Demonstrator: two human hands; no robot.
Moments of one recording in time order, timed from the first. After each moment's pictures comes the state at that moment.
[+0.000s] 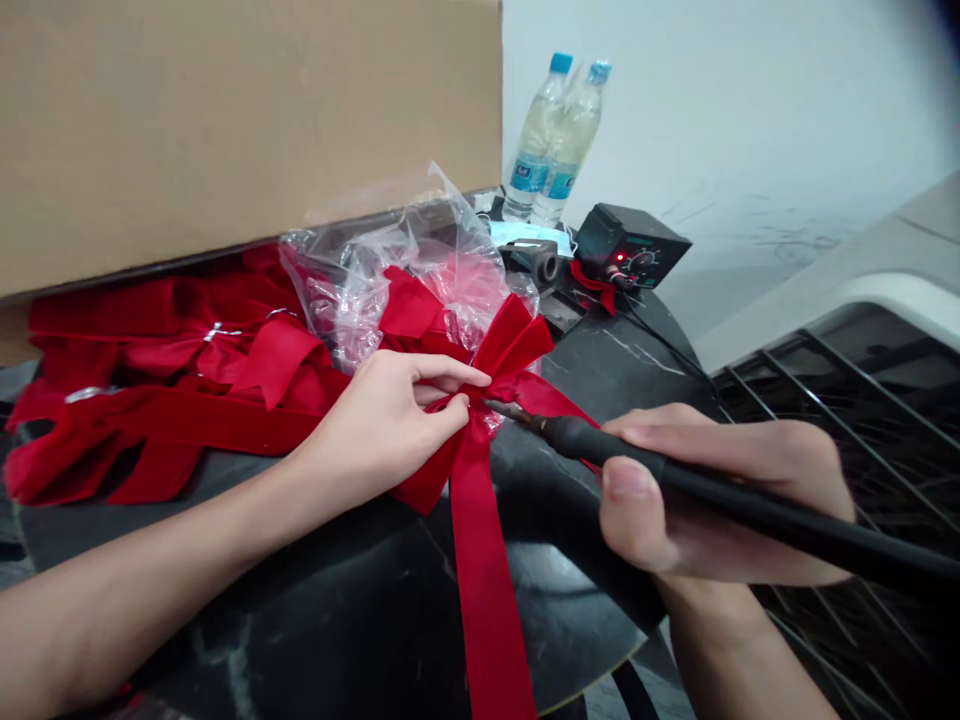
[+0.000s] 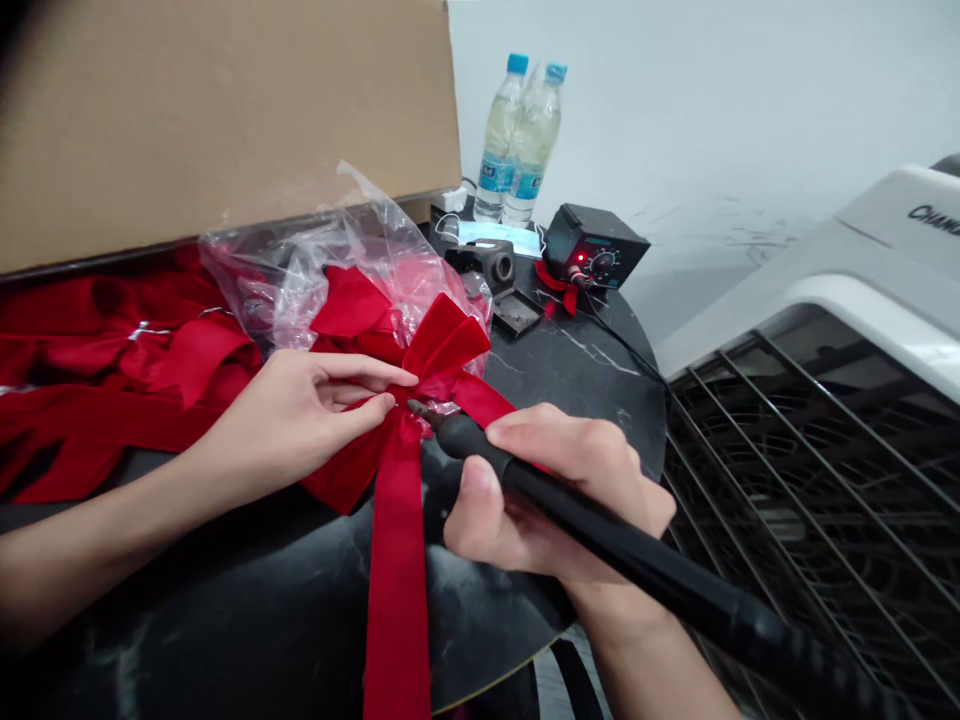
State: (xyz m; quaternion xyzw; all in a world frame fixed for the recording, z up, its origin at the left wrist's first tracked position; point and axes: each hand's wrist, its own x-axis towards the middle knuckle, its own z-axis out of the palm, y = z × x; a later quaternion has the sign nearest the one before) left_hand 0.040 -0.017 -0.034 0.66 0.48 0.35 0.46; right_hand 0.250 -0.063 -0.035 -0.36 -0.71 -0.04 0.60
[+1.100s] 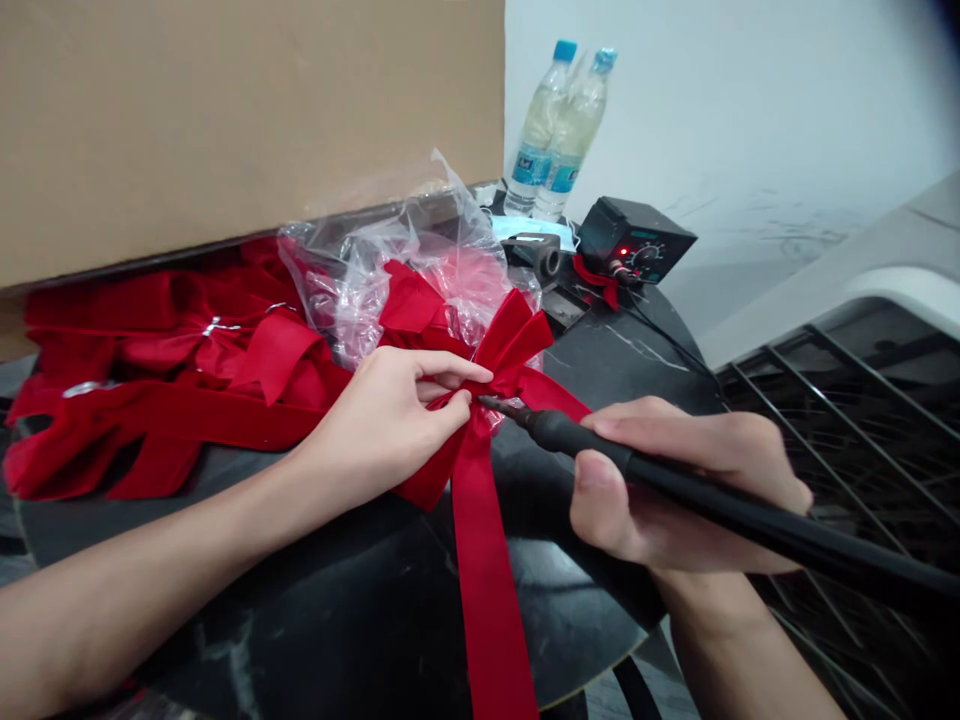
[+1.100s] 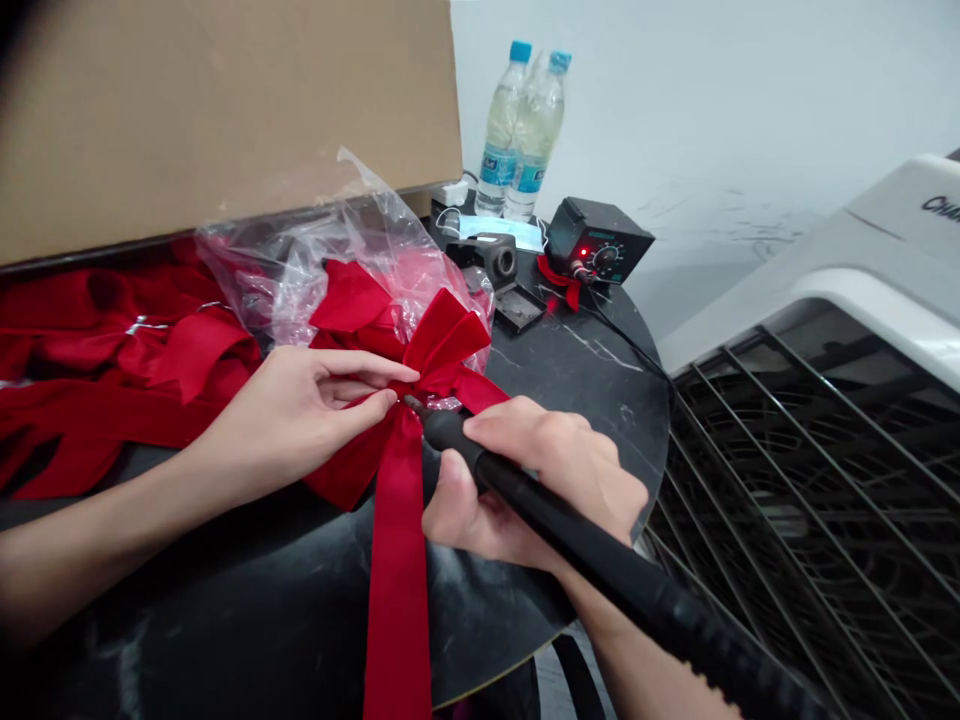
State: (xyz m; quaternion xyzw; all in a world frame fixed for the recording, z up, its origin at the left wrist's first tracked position) left_hand 0.041 -0.017 -0.037 0.67 0.48 0.35 0.45; right_hand 0.237 -0.074 -0.036 -0.48 -0.71 -0.08 0.52
